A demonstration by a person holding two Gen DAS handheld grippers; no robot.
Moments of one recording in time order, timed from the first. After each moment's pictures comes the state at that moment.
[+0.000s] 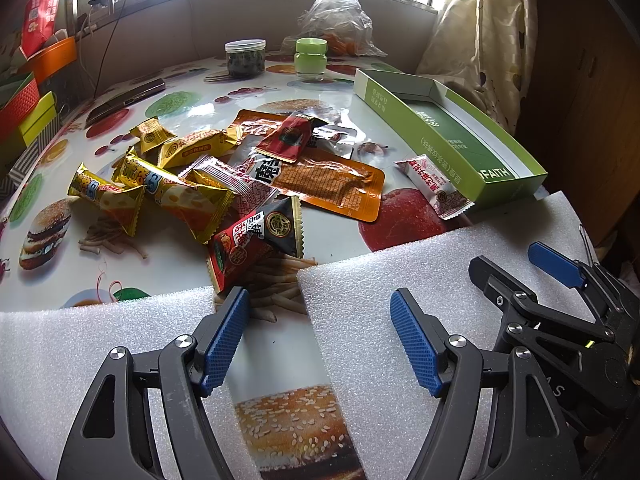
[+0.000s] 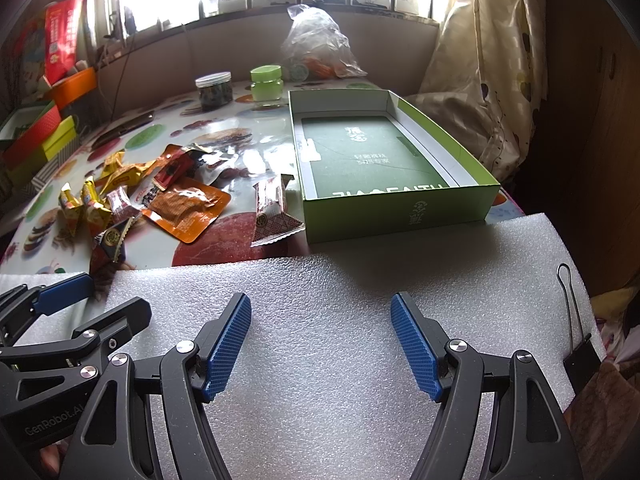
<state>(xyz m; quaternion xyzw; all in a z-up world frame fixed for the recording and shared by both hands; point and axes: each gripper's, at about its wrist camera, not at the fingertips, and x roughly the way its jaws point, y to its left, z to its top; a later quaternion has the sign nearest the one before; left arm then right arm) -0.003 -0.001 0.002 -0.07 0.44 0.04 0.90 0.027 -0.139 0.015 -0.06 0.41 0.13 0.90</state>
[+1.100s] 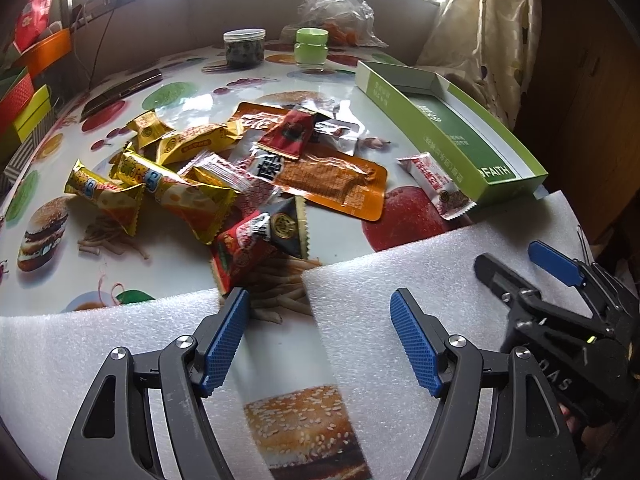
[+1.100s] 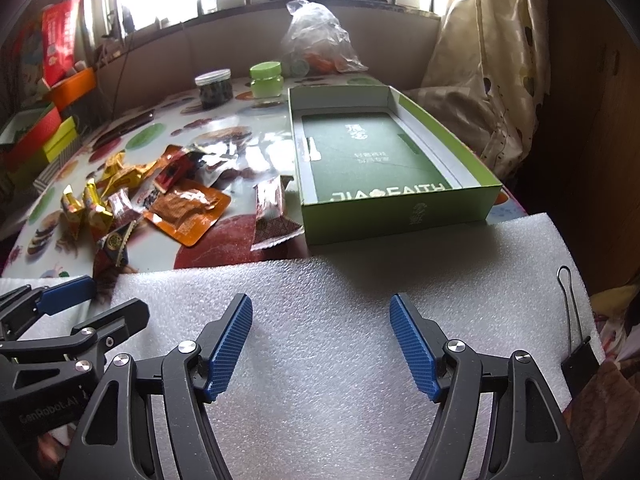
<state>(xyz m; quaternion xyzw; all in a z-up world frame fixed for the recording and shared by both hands) 0.003 0.007 0.005 -0.08 0.46 0.03 0.88 0.031 -0.141 0.020 -0.05 0.41 0.13 0.90</state>
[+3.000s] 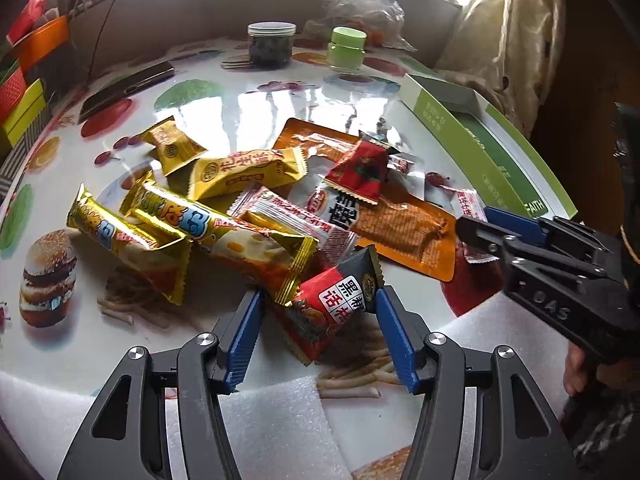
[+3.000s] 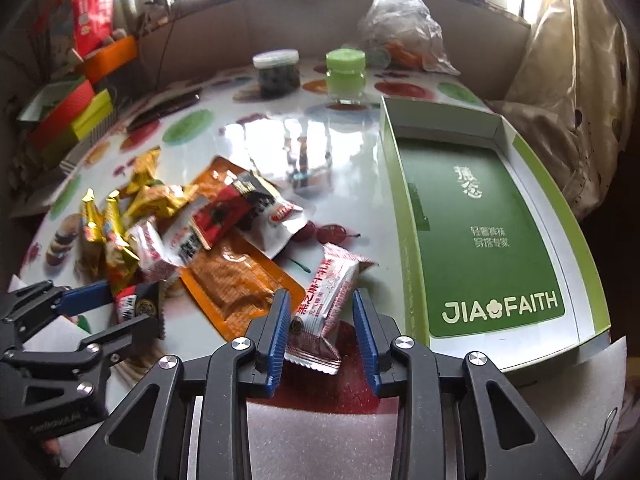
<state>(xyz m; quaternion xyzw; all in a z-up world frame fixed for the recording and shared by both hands) 0.042 0.066 0.007 -0.09 0.48 0.02 0.87 0.109 -0.066 0.019 -0.09 0.45 0.24 0.85</state>
